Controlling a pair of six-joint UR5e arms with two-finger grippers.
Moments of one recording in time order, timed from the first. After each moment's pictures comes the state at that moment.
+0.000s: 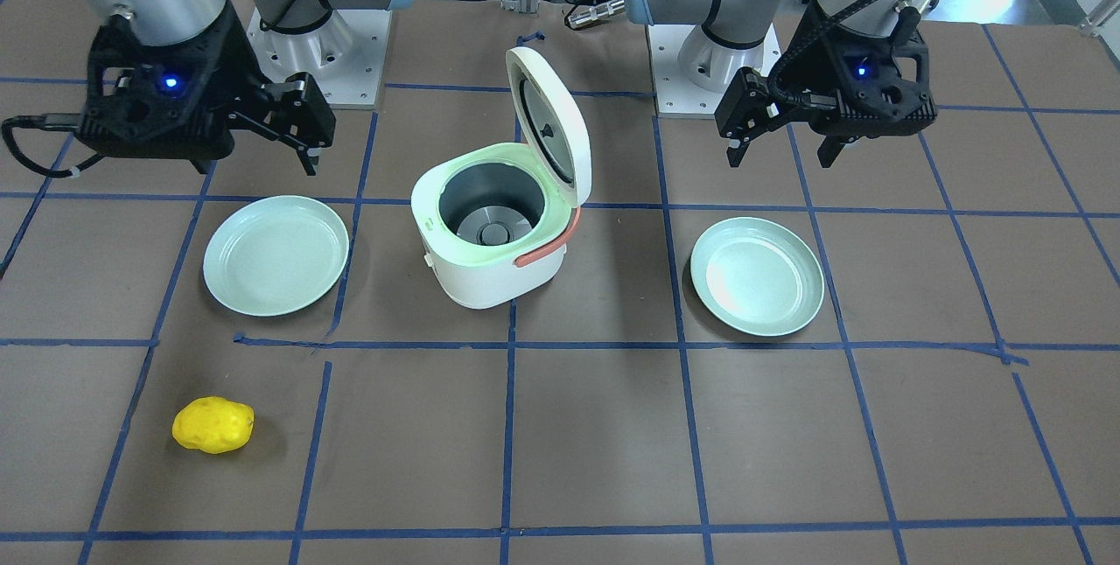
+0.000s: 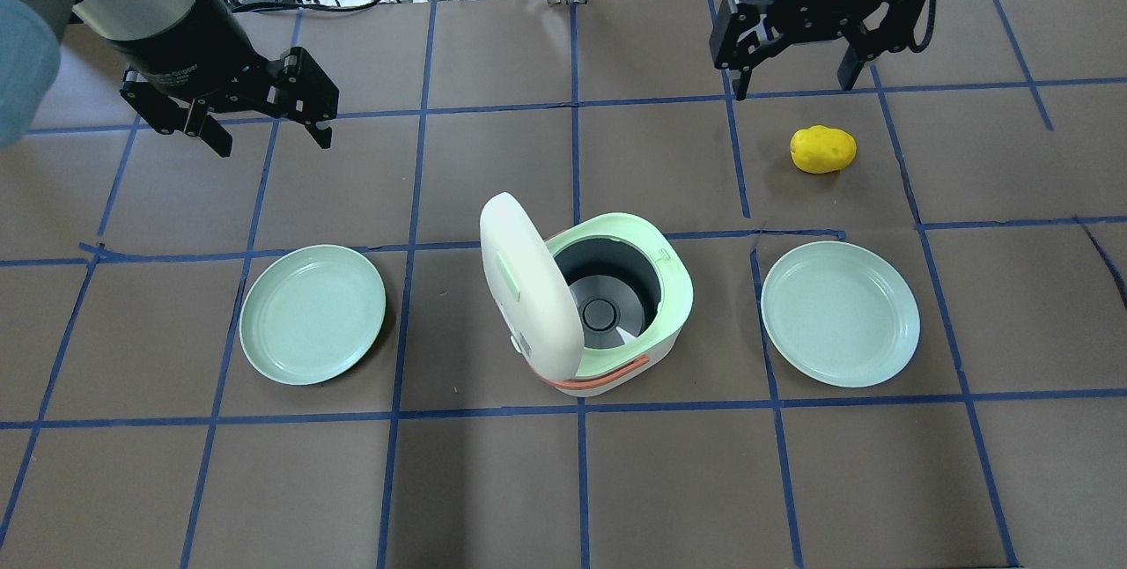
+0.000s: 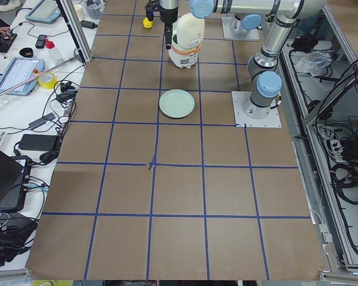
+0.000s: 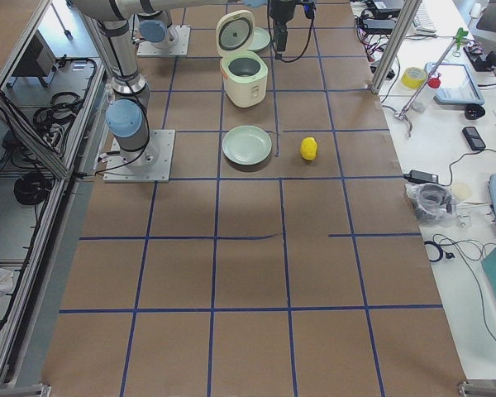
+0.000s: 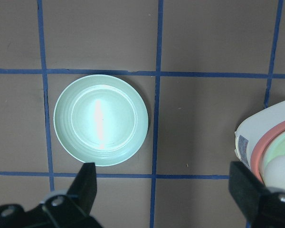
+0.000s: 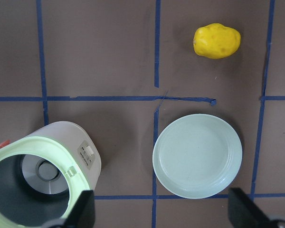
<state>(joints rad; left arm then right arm) -1.53 -1.54 -1.57 -1.56 1.56 0.00 1.59 -1.46 1.36 -1.44 -1.58 0.02</state>
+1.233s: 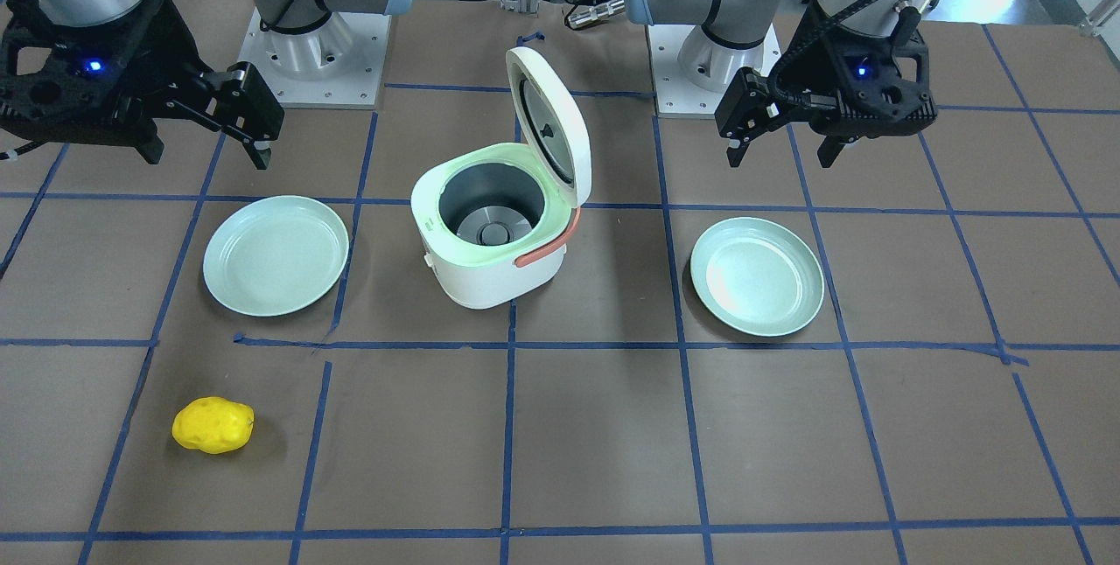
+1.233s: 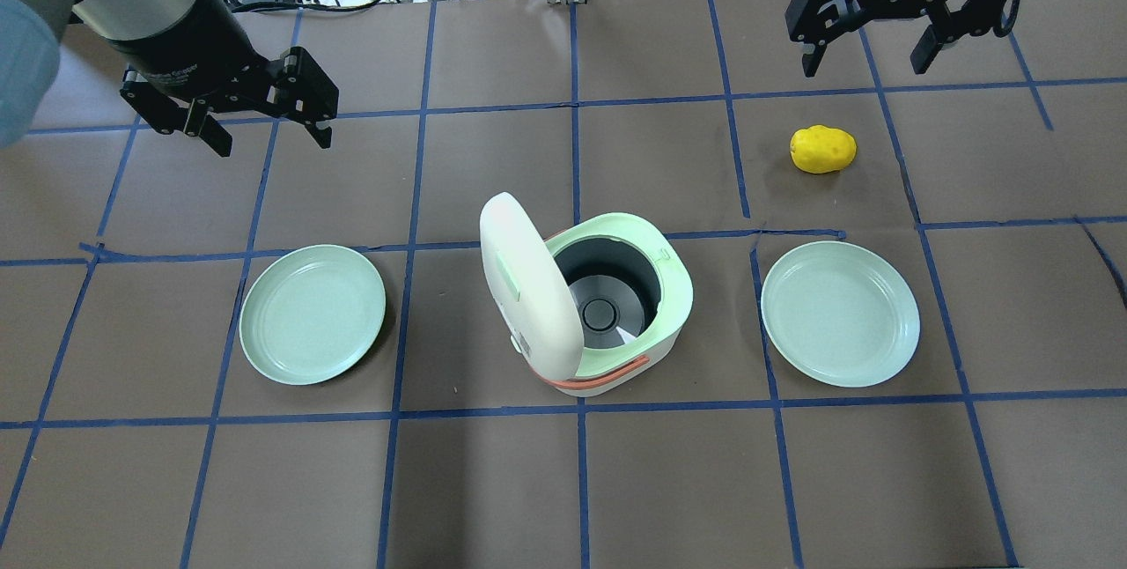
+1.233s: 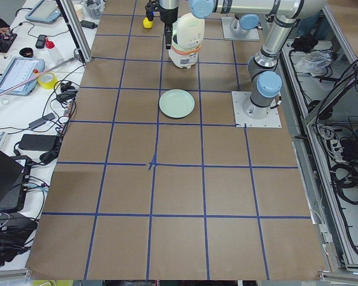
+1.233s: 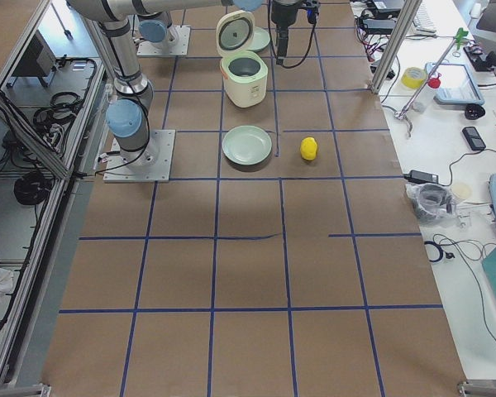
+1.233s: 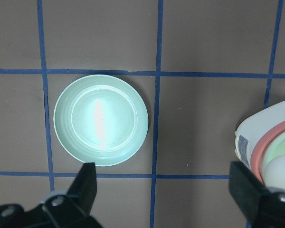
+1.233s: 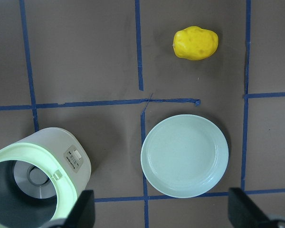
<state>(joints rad) -1.53 -1.54 -1.57 -1.56 1.56 0.00 1.54 -1.48 1.36 -1.44 -1.58 0.01</state>
